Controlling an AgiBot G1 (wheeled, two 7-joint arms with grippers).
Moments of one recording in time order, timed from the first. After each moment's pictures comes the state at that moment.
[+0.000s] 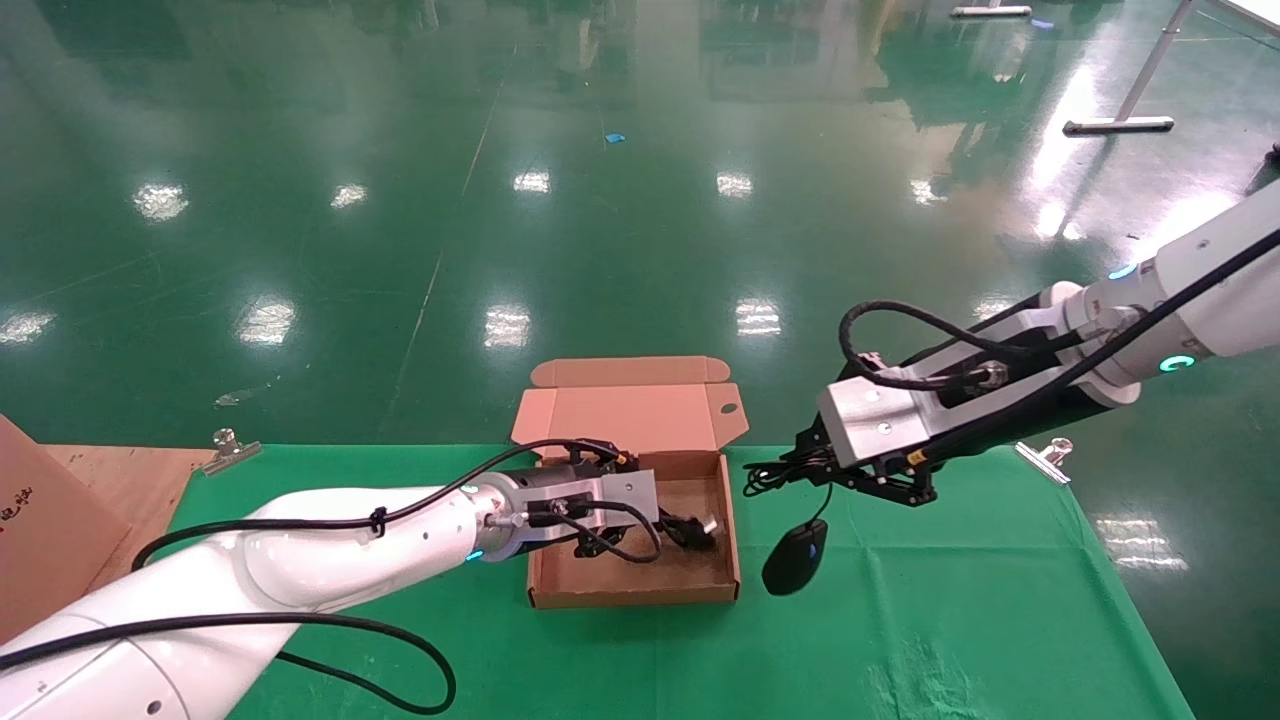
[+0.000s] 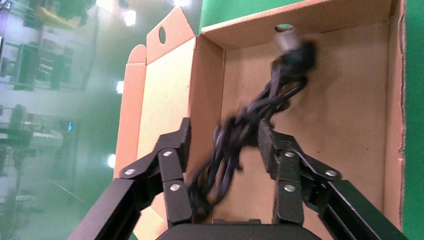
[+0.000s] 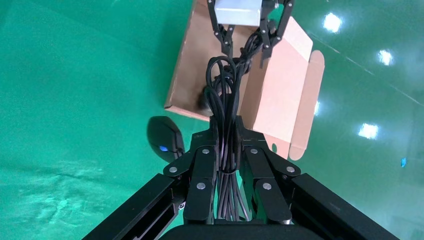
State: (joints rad) left arm -1.50 1.37 1.23 -0.48 1.32 0.45 0.31; right arm 1.94 -1.05 -0.91 0.70 -1.60 -1.49 -0.30
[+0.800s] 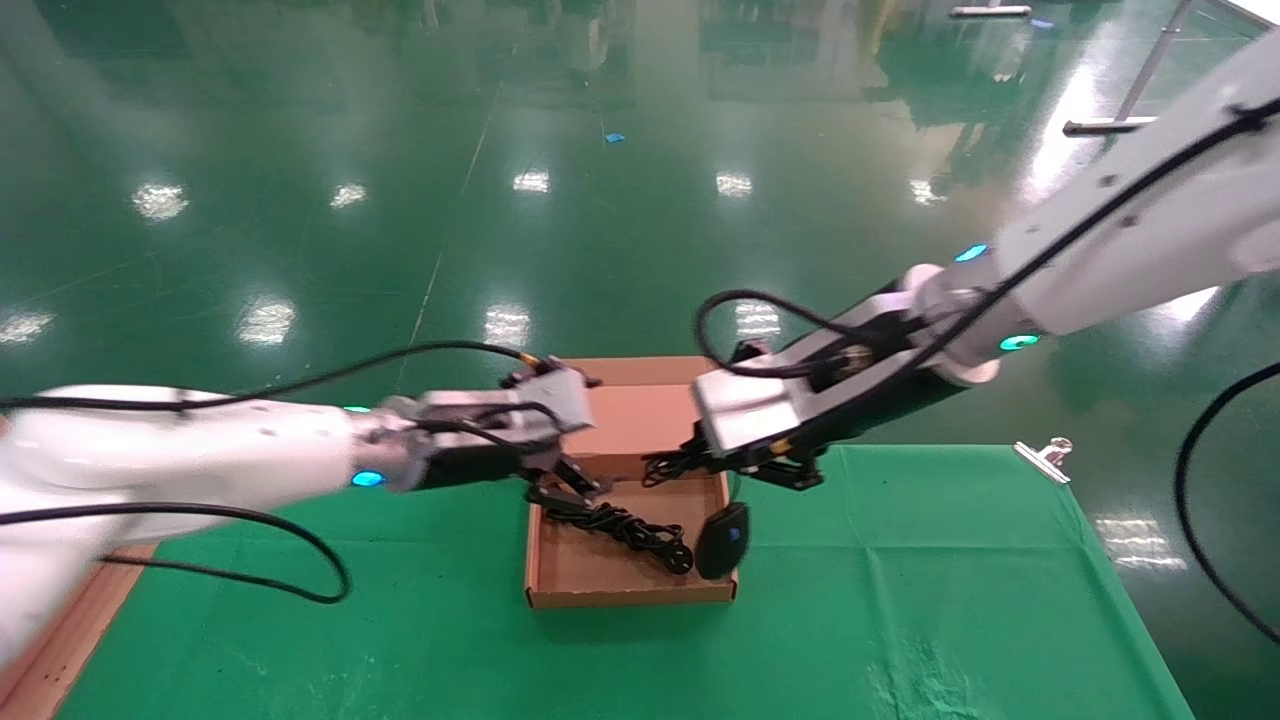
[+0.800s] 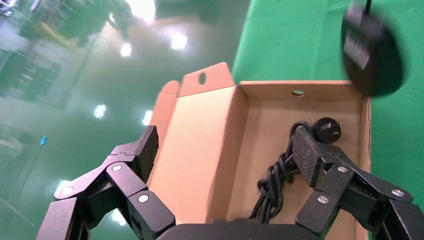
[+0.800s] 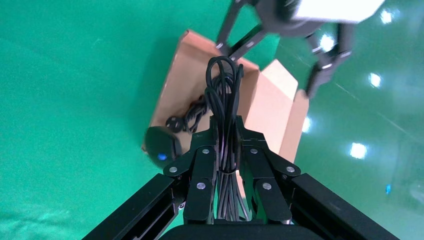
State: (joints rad) left arm -1.61 1.17 1.12 -0.48 1.01 0.81 0.39; right arm 1.95 -1.23 -0.93 0.67 -1.64 -1.41 -0.25
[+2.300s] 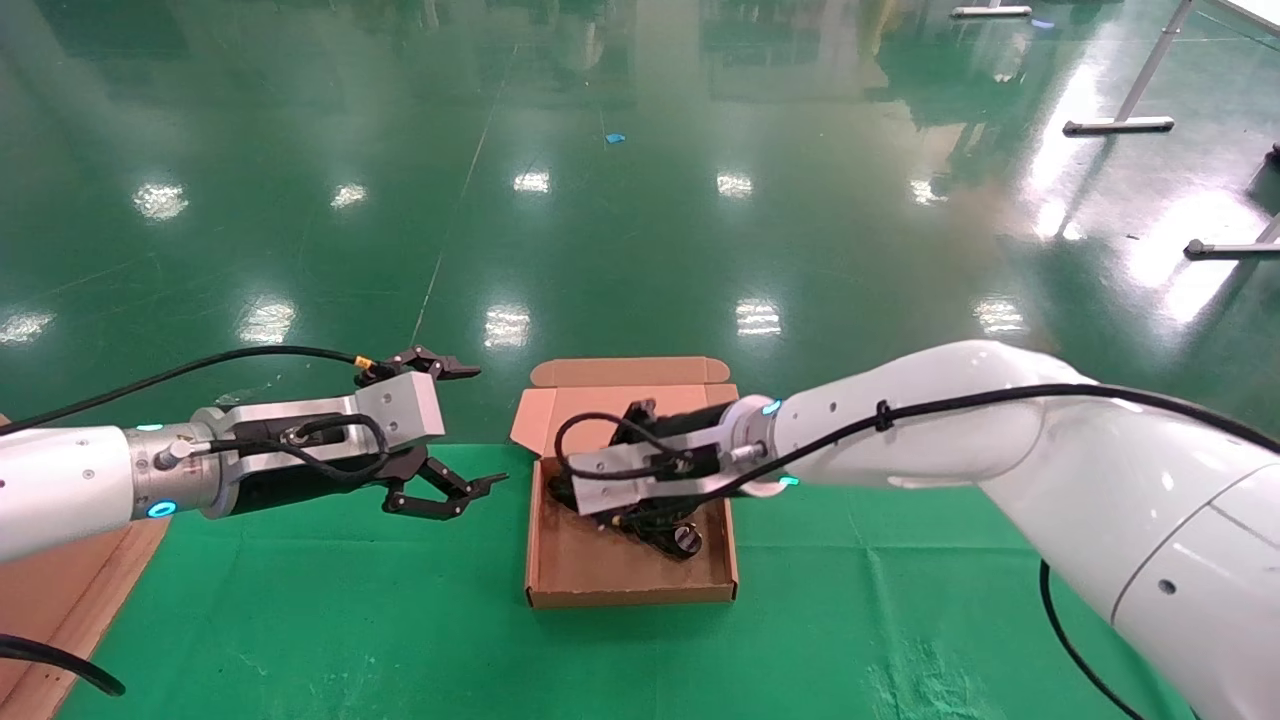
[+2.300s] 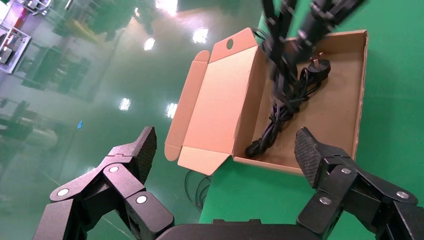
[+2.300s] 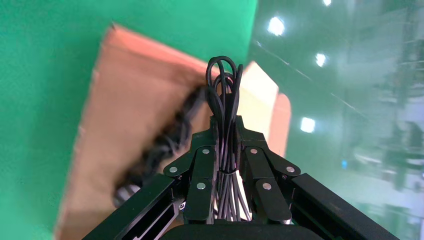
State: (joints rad) left arm -1.56 0.78 1.11 -0.97 1.04 0.73 0.25; right arm 1.72 -1.37 -1.30 0.63 -1.45 -0.74 -0.28
